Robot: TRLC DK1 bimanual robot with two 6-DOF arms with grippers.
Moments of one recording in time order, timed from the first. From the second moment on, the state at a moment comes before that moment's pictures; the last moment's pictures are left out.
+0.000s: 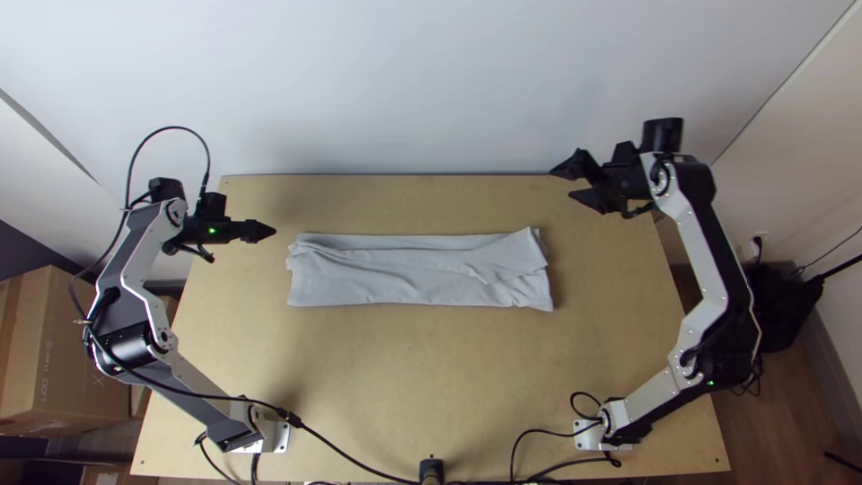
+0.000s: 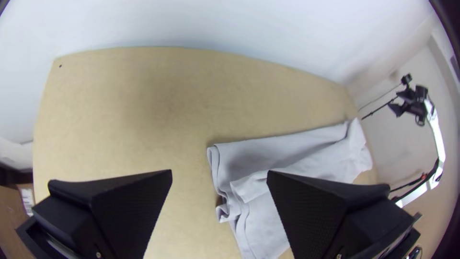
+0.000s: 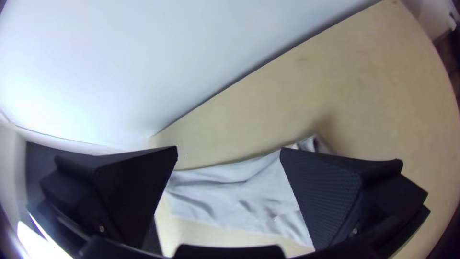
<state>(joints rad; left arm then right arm) 0.41 1.82 1.47 -0.79 0.67 0.44 -0.02 1.71 1.73 -0.84 -0.63 0.59</state>
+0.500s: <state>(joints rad) 0.46 1.93 1.32 -0.79 0.82 0.45 -0.06 1.52 1.73 -0.82 -1.09 0.77</state>
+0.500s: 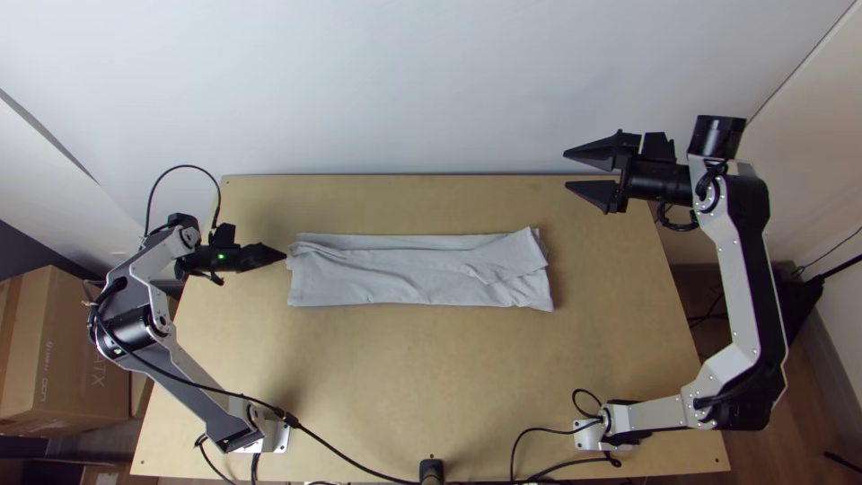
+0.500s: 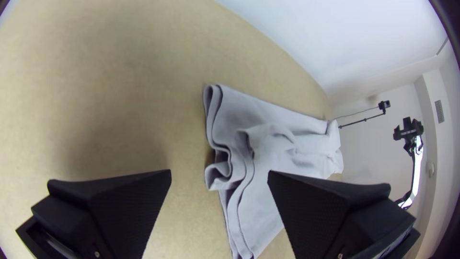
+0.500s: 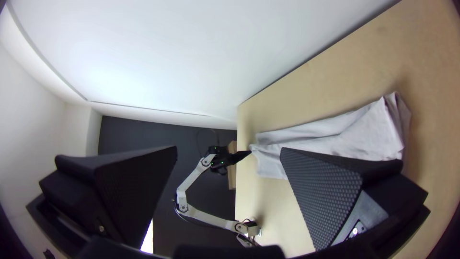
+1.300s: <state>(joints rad) 0.06 1.92 1.26 -0.51 0.61 0.23 -0.03 1.42 1.73 -0.82 -1.09 0.80</state>
